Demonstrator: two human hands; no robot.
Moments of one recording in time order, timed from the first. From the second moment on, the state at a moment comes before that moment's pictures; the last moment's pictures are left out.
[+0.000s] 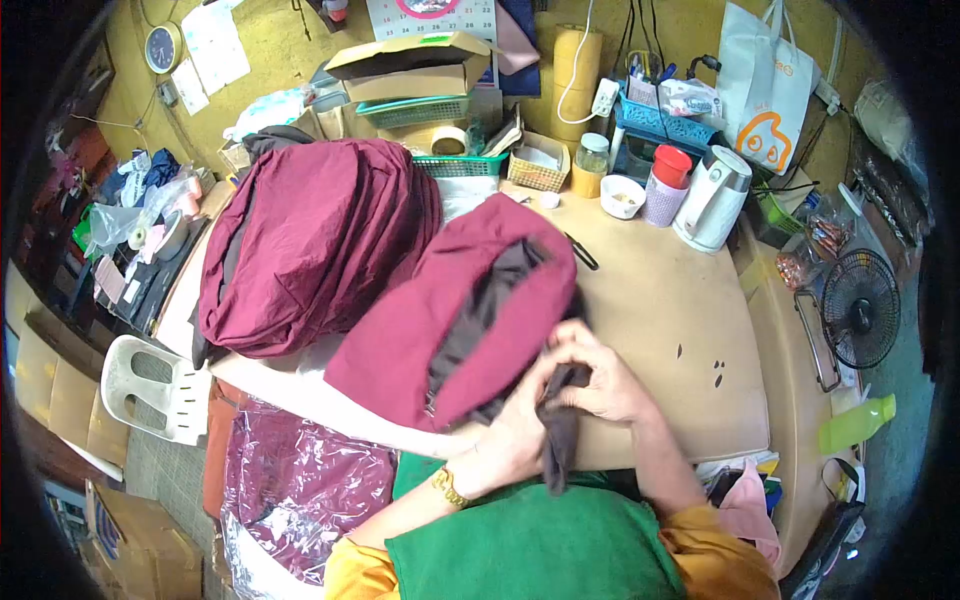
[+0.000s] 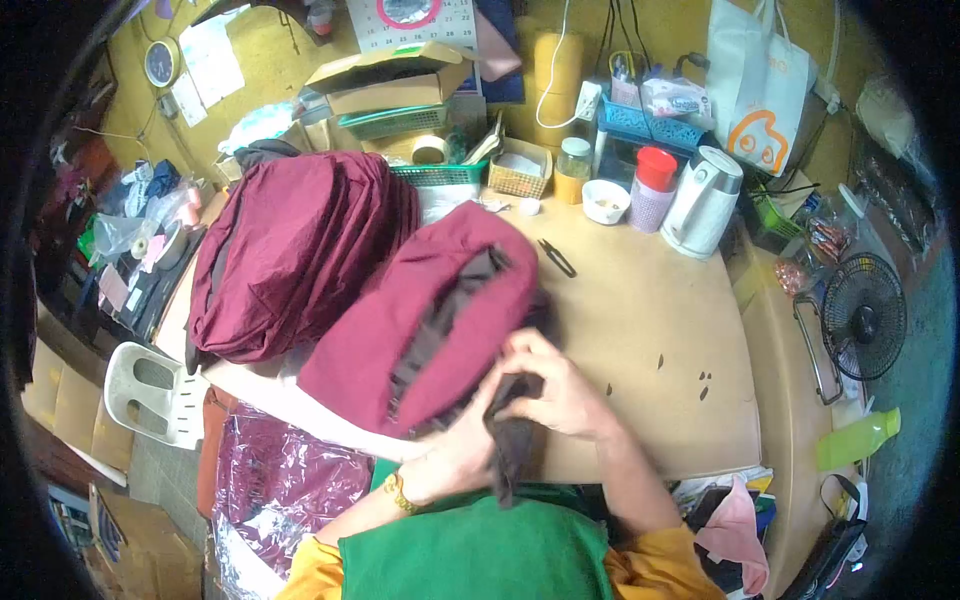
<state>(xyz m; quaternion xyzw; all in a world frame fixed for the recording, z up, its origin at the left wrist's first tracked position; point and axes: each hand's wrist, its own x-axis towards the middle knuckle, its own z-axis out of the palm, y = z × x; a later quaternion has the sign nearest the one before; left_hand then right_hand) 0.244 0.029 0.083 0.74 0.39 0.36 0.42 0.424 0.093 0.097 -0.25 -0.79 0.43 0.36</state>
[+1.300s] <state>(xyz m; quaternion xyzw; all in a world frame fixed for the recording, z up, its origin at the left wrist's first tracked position) 0.182 0.068 0.076 0.69 0.53 0.44 0.21 0.424 0.046 0.094 -0.49 -0.81 0.16 0.27</state>
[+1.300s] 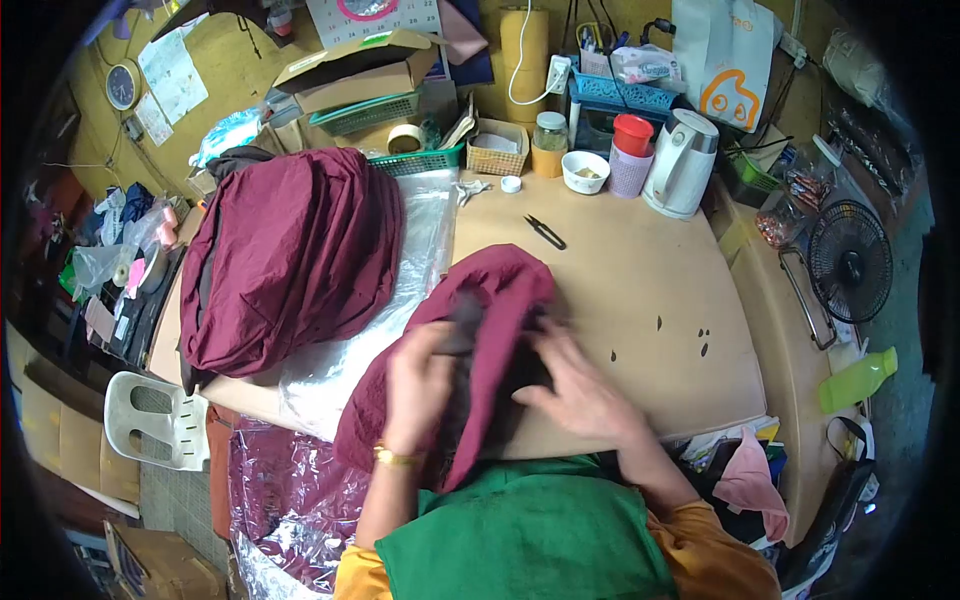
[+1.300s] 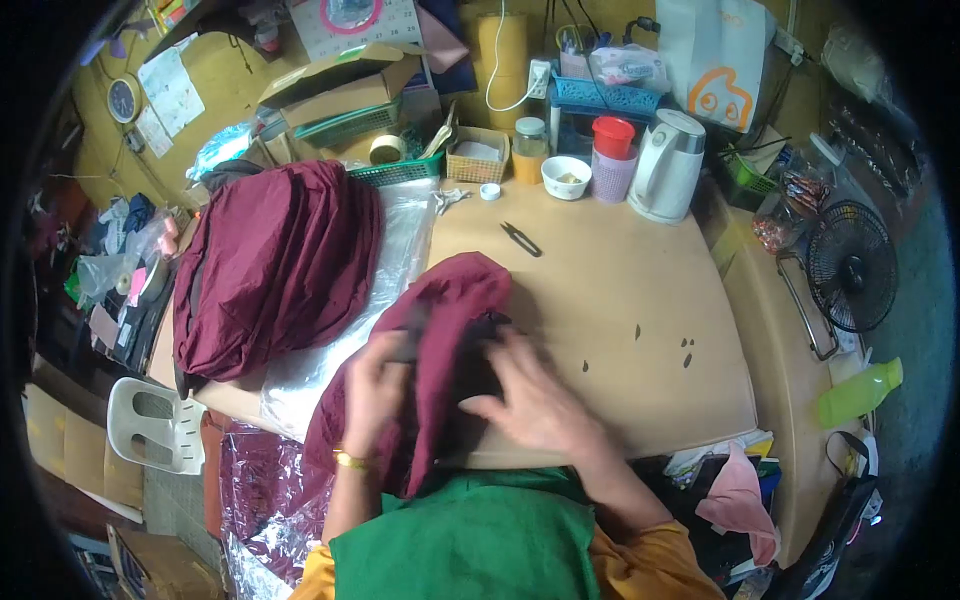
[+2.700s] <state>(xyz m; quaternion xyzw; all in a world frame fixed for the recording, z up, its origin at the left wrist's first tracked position) 0.246 0.014 0.133 0.91 0.33 0.24 -0.03 0.366 0.127 0.067 -0.43 -0.83 0.20 0.30</state>
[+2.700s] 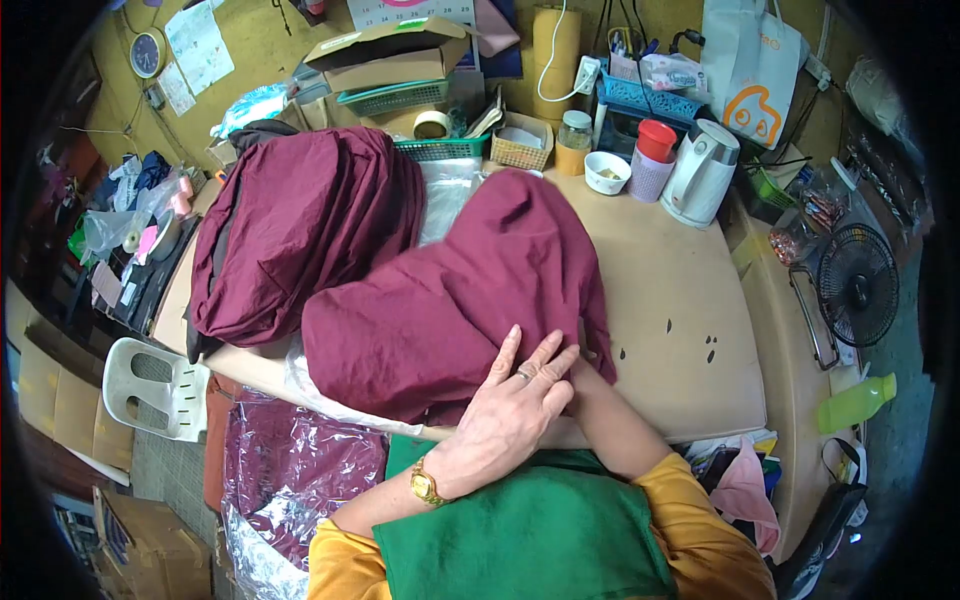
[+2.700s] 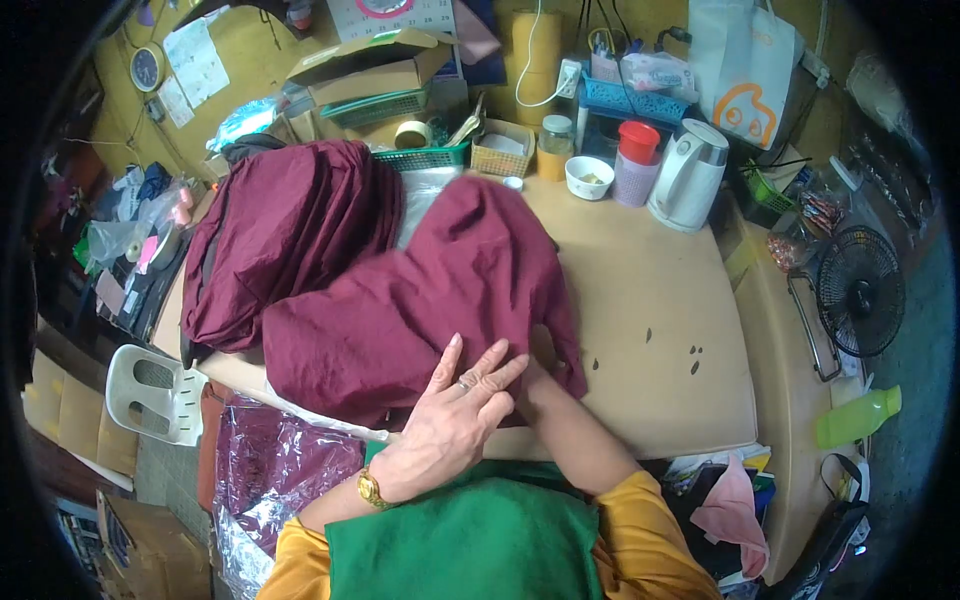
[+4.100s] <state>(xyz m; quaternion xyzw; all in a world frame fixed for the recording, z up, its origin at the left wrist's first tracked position) 0.199 0.036 0.045 0.77 0.59 0.25 0.07 0.374 0.039 0.021 -0.39 -0.86 0.20 0.28</state>
